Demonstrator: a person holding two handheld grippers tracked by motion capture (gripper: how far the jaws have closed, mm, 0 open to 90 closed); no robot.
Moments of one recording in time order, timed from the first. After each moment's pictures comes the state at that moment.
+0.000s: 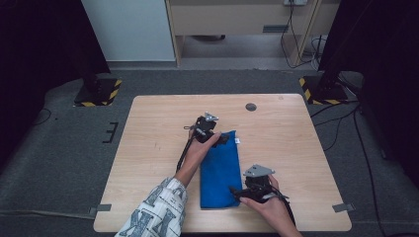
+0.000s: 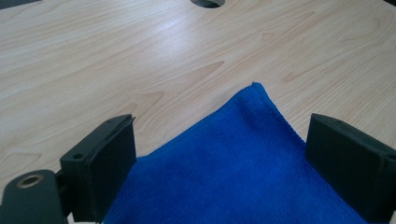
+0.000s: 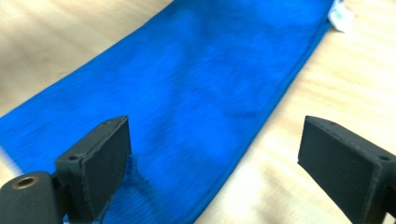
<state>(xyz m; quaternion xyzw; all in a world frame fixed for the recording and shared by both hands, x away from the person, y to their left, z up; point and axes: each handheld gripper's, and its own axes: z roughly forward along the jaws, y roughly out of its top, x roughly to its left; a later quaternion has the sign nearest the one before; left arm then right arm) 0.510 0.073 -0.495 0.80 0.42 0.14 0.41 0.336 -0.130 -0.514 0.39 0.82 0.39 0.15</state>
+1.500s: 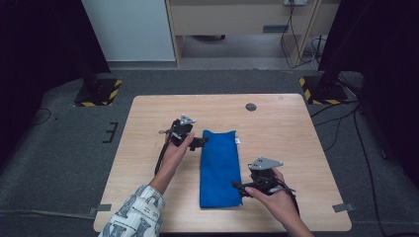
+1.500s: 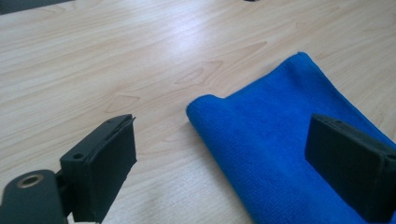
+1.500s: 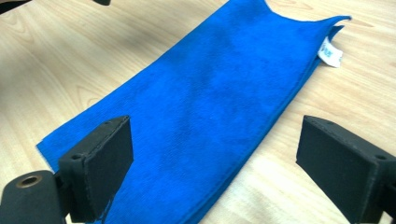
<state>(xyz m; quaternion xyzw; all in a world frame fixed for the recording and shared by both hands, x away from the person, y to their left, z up) 0.493 0.145 -0.487 0.78 0.44 0.16 0.41 0.342 -0.143 -0.483 0.38 0.81 0.42 0.13</state>
